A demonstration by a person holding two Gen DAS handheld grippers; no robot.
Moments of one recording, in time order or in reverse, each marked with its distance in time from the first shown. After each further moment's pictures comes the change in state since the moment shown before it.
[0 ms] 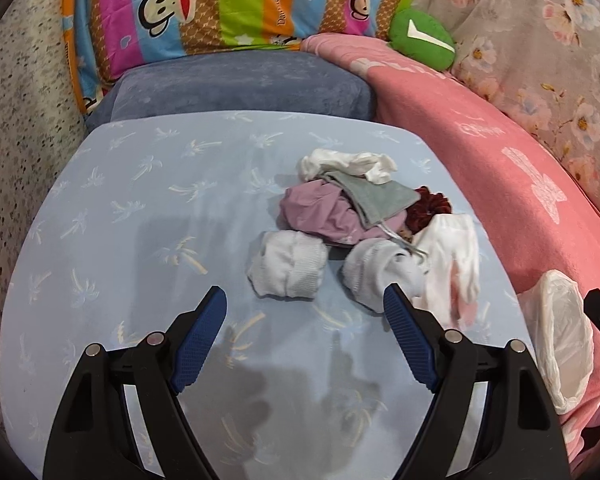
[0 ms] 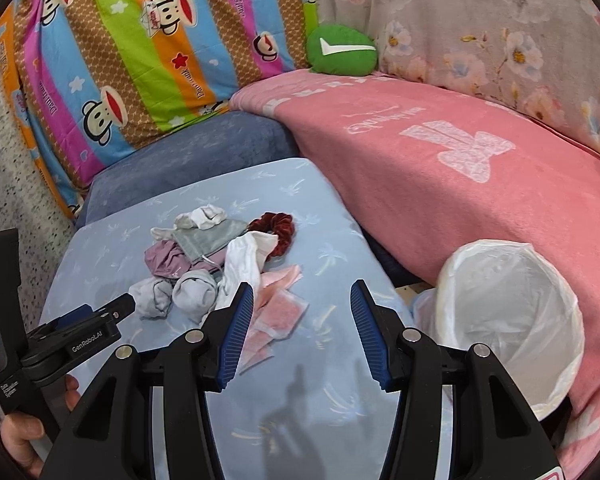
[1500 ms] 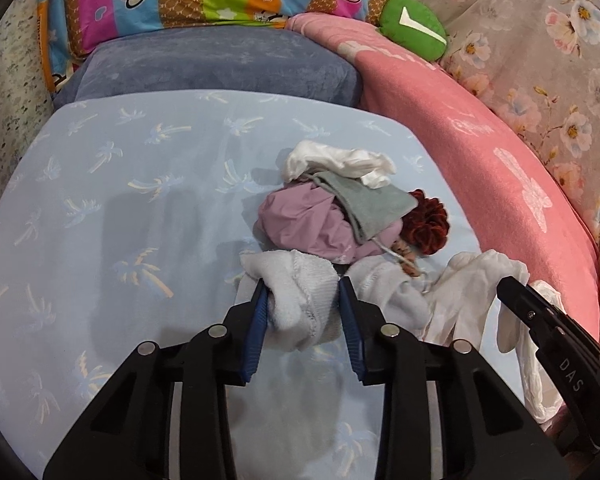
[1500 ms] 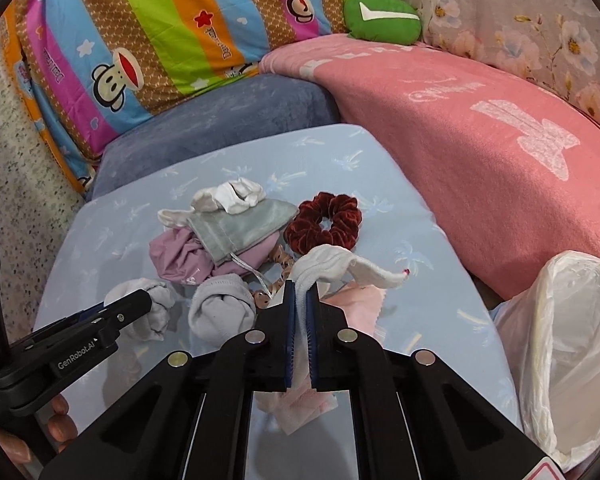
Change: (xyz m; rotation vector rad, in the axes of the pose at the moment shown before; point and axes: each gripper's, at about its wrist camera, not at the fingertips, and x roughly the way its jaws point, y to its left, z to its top) left arm 0.023 0.006 0.022 -0.017 0.069 -0.125; right arm 0.084 0.045 0.016 -0.038 0.097 0.087
